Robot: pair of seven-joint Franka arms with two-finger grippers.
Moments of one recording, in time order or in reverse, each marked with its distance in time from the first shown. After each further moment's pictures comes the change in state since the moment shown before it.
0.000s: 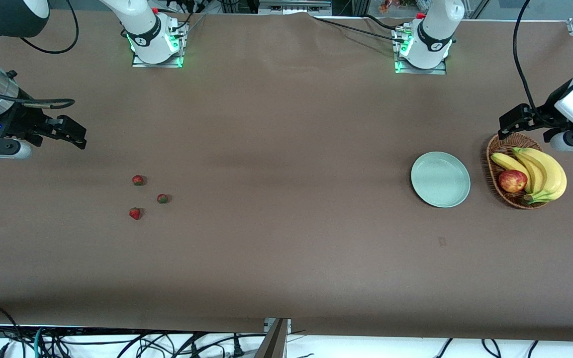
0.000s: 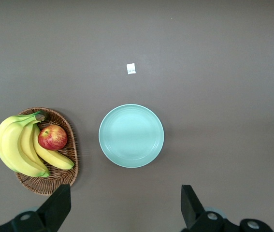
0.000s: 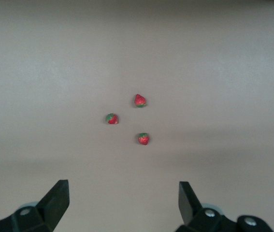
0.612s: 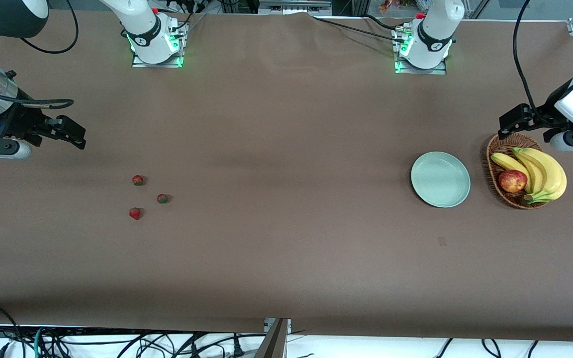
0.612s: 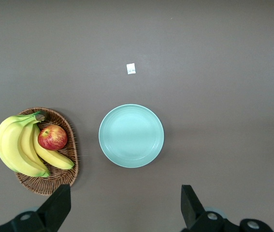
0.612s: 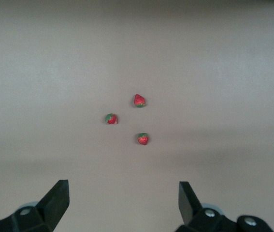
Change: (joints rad) left arm 0.000 0.000 0.000 0.000 0.000 0.000 0.000; right arm 0.000 0.000 -0.002 0.000 0.000 0.000 0.000
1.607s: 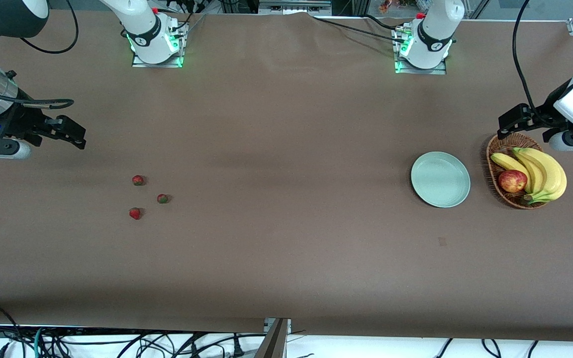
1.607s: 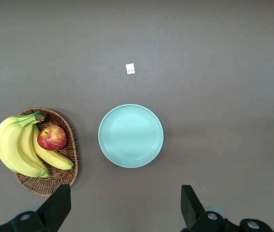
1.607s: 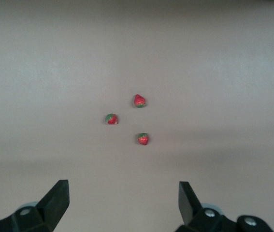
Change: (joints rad) left arm -0.001 0.000 -0.002 0.000 0.000 0.000 0.000; right arm 0.000 0.000 0.001 0.000 0.001 0.002 0.000
